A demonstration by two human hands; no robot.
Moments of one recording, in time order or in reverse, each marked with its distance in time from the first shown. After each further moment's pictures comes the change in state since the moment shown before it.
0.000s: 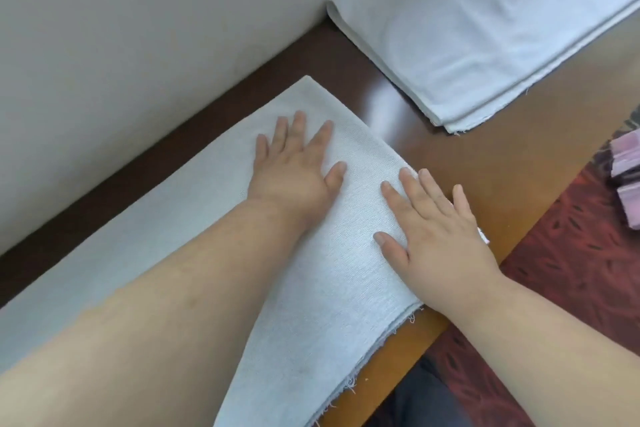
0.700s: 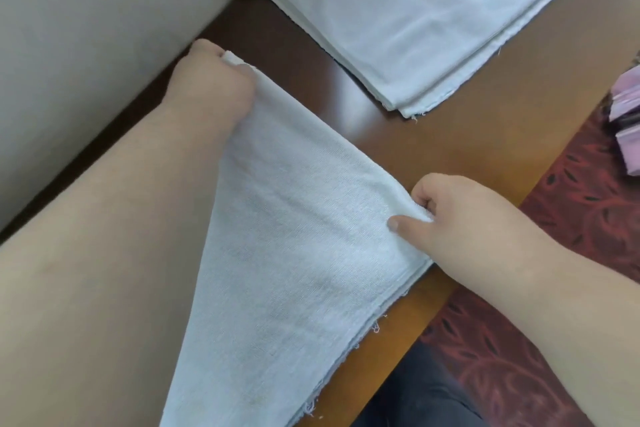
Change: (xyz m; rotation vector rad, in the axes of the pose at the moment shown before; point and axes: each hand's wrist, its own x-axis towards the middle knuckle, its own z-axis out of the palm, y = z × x) left_hand 0.108 0.018 -0.062 -0.403 0.158 -0.442; right_hand 0.017 0.070 -0.034 0.409 -0.125 0.286
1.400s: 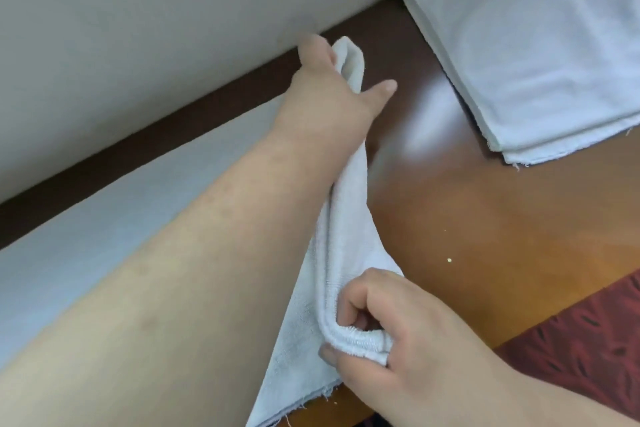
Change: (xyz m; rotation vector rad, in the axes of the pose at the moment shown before) left_hand -0.070 -0.012 -0.028 -0.311 0.104 -0.005; right_hand -0.064 -0.095 0.006 0.405 -0.410 -0.656
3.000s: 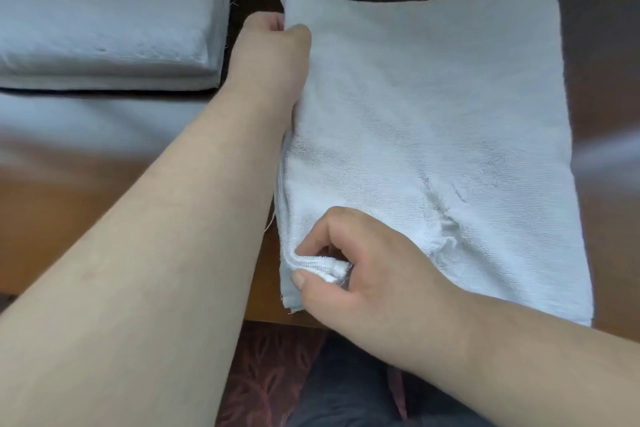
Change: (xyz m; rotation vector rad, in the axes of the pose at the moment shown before) left_hand -0.177 -0.379 -0.274 -0.571 0.485 -0.525; right_hand 0.037 -0.149 0.339 -0.144 -0.431 -0.141
